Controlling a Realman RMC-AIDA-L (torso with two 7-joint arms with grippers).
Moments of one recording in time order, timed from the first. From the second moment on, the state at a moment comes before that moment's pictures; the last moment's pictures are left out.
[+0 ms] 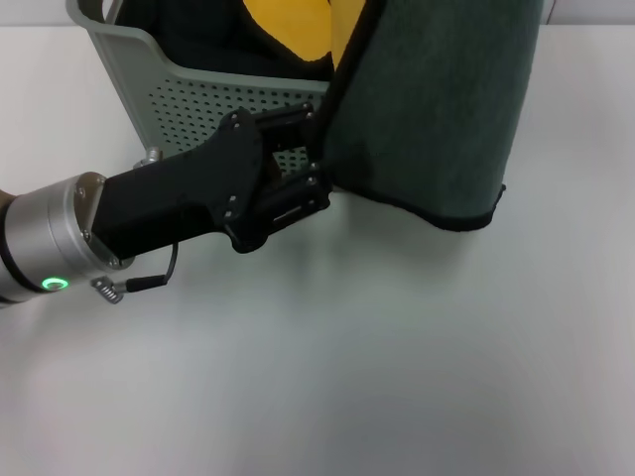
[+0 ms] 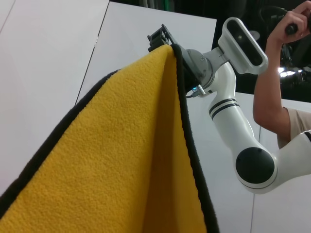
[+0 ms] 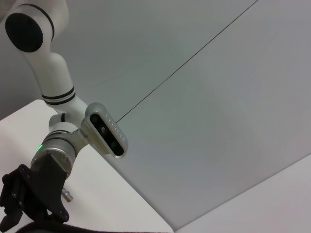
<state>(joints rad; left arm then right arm) -0.49 -2.07 1.10 0.42 1.23 1.90 -1.16 1.11 1.68 -0.76 -1.48 -1.70 -1.95 1.63</state>
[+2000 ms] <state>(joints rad) -0.24 -1.99 1.00 0.67 1.17 2.04 -1.38 0.55 2.01 -0.77 -1.86 -1.65 -1.90 2.06</state>
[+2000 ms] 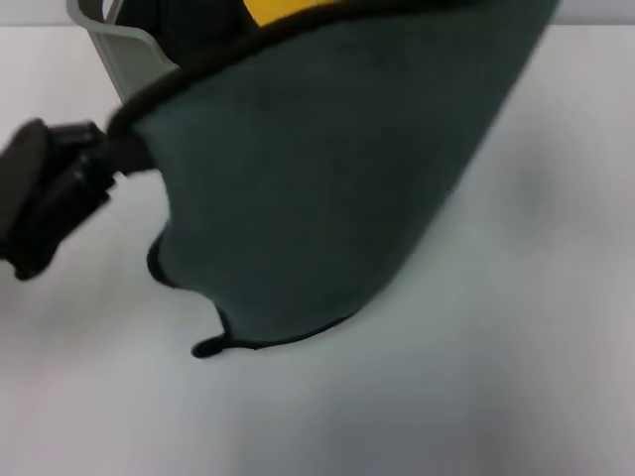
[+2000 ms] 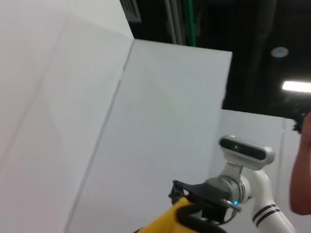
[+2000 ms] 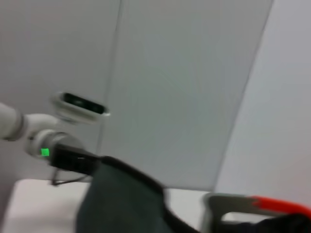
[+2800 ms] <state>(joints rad) 0.05 -1.93 1.26 0.77 1.02 2.04 -1.39 0.18 2.03 -1.14 -1.37 -1.29 -1.96 1.90</state>
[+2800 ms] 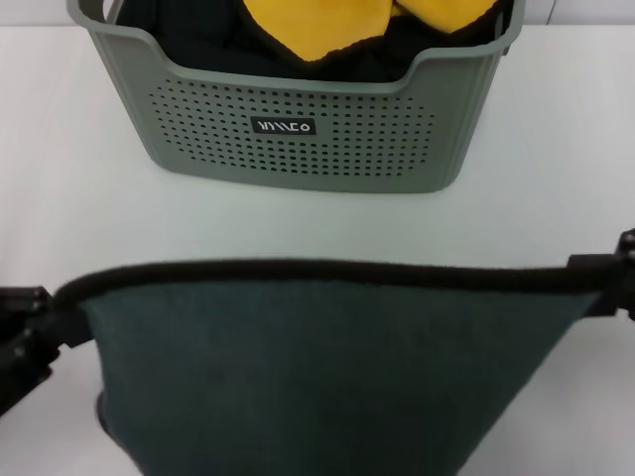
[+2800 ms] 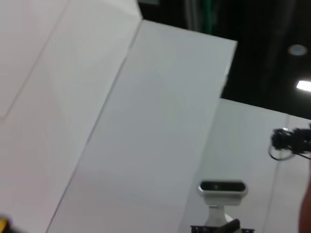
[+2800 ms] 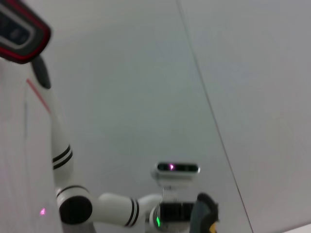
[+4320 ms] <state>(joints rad) -0.11 -1.94 1.14 0.55 1.33 2.04 -1.29 0.19 2.01 -1.10 -0.98 -1.32 -2.14 1.75</state>
